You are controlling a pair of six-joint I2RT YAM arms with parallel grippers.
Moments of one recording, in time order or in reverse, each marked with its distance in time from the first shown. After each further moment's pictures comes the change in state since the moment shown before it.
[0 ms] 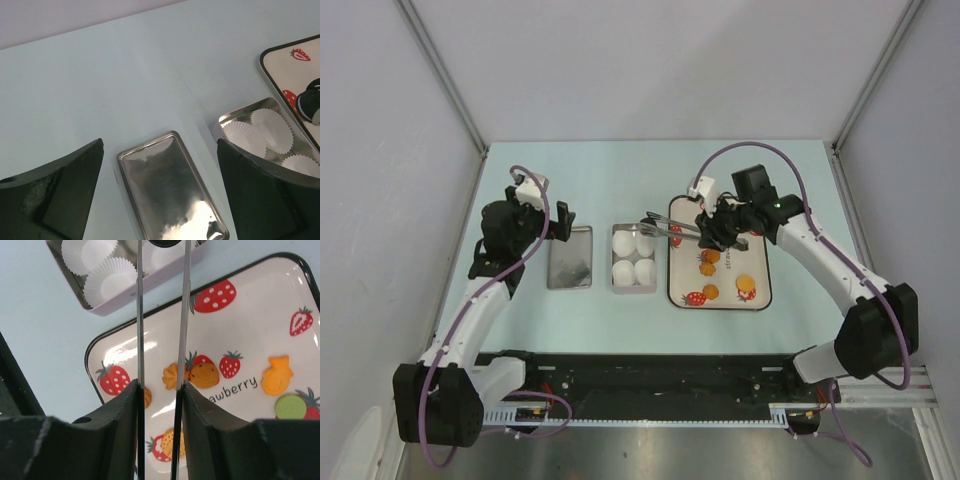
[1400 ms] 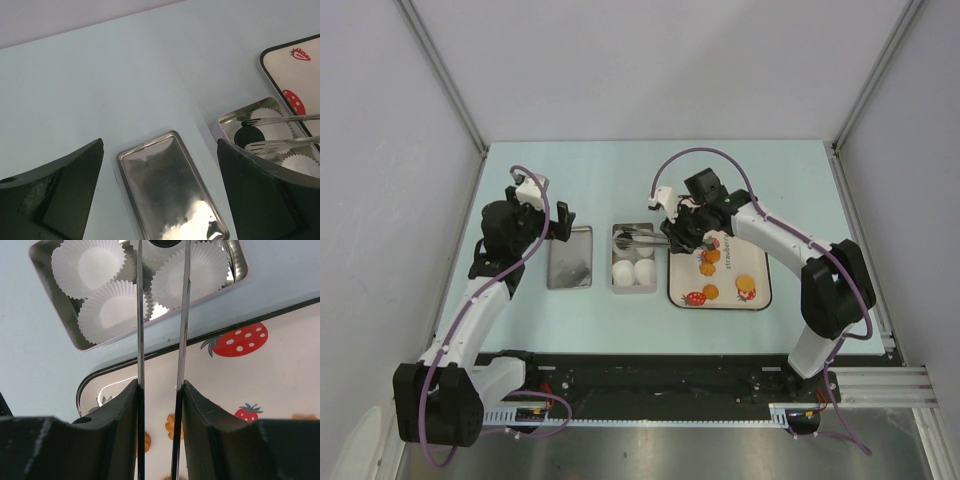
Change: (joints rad) left arm 0.000 0.003 0.000 0.000 0.000 0.000; right arm 0.175 0.299 0.131 0.081 0.083 0.019
